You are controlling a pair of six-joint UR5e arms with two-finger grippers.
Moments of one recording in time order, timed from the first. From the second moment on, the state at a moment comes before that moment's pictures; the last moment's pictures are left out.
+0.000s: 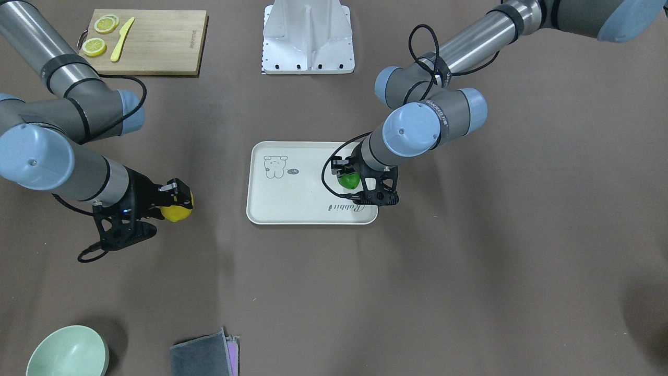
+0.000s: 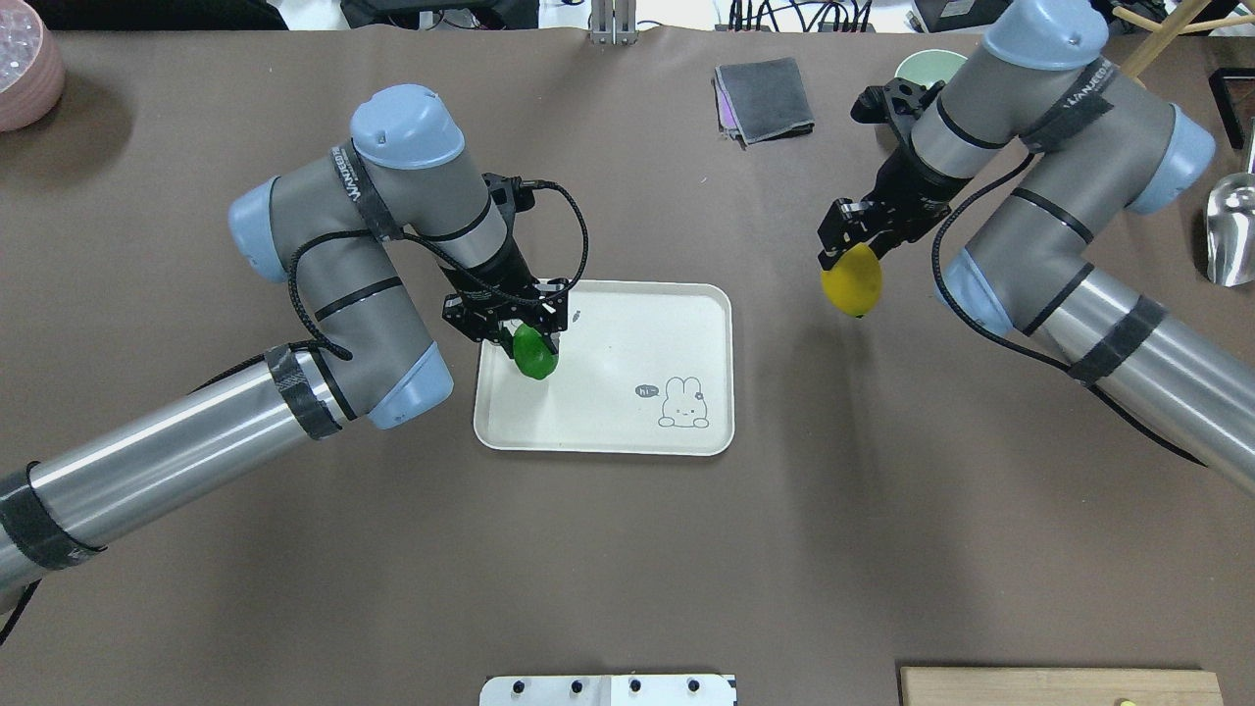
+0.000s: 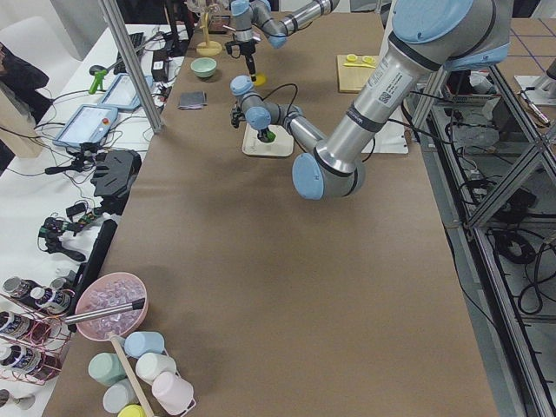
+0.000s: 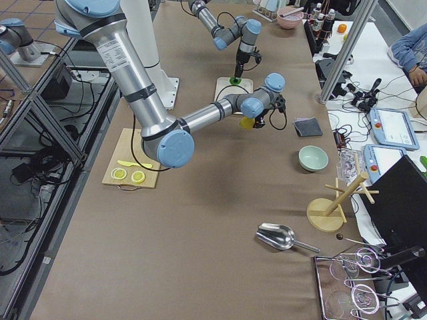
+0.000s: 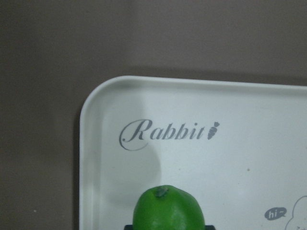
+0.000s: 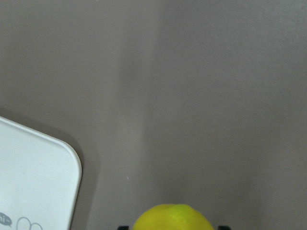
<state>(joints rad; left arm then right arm) -0.68 -2.34 -1.34 -1.85 -2.34 -1.14 0.92 -1.00 1.39 -1.29 2.41 0.64</state>
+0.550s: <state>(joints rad) -0.79 -2.25 -1.46 -1.74 -2.34 -1.13 0.86 -0.86 1.27 -1.26 2.43 0.64</state>
